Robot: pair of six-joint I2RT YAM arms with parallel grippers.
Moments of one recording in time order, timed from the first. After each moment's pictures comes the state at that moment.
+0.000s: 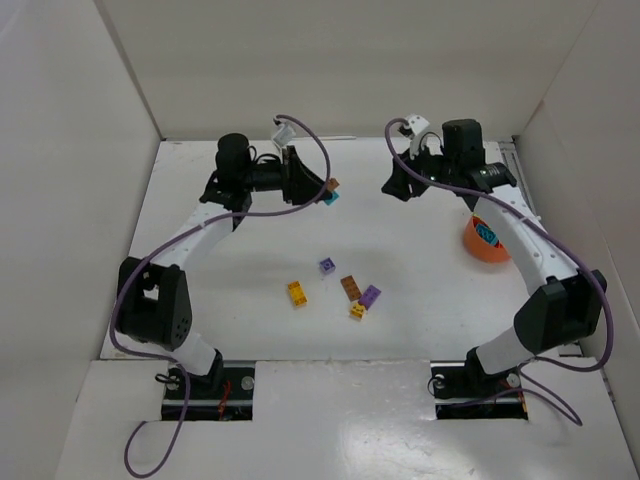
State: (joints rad) left arm -0.26 1.59 1.20 0.30 1.15 -0.46; right arm 0.27 1.52 1.50 -0.58 -0.50 -0.21
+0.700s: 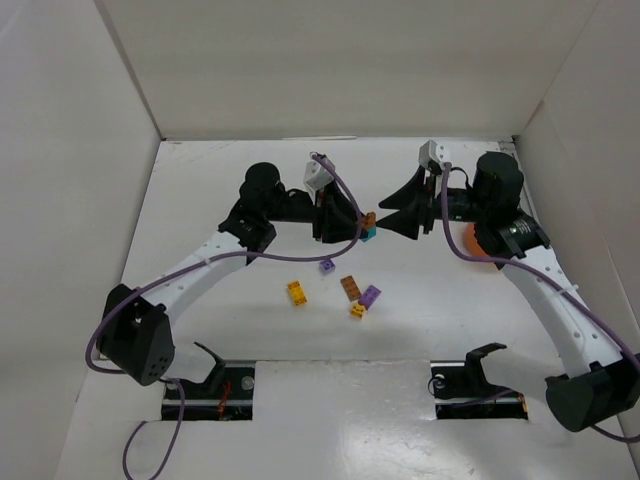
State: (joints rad) left arm -0.59 1.38 1.05 0.40 1.07 -0.30; right arm 0.33 1.12 1.16 -0.22 -1.02 -0.08
